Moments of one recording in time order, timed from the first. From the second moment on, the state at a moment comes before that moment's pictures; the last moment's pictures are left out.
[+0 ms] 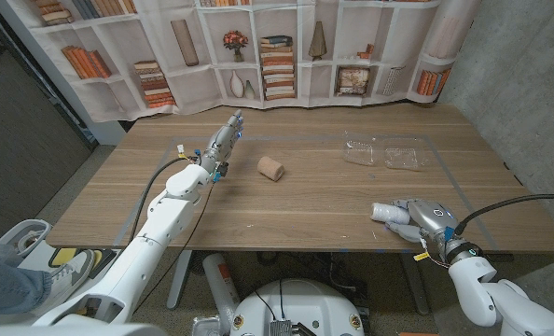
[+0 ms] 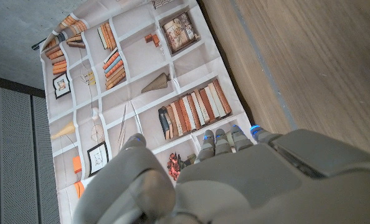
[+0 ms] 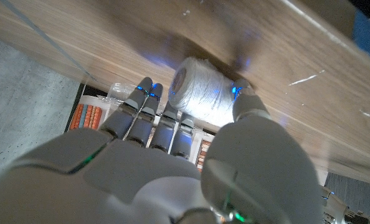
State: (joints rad) left arm 0.92 0.37 0.17 -1.48 -0.35 -0.05 -0.11; left_hand 0.31 -0.04 0.17 0.10 0.37 -0.03 0.06 0.20 0.18 -0.05 0.02 0.20 0.18 -0.12 0.02 0.19 0.18 -0.17 -0.02 0.20 0.18; right arm -1.74 -1.03 -0.20 -2.18 -0.66 -0.54 -0.40; right_hand 0.67 -0.06 0.41 -0.15 0.33 0.62 -0.10 0.27 0.19 0.62 -0.09 0.30 0.18 0.50 -0.05 0.21 0.18 0.48 -0.04 0.22 0.18
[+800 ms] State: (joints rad) left arm 0.93 0.37 0.17 -1.50 -0.36 -0.04 -0.11; left_hand 0.31 -0.04 0.17 0.10 0.37 -0.03 0.06 0.20 0.18 -0.05 0.02 0.20 0.18 -0.12 0.02 0.19 0.18 -0.17 -0.02 0.20 0.18; right arm -1.72 -1.07 -0.19 -2.22 -0.62 -0.57 -0.42; right_hand 0.68 -0.06 0.42 -0.15 0.33 0.63 -0.10 0.26 0.19 0.63 -0.09 0.30 0.18 0.50 -0.05 0.20 0.18 0.48 -0.04 0.22 0.18
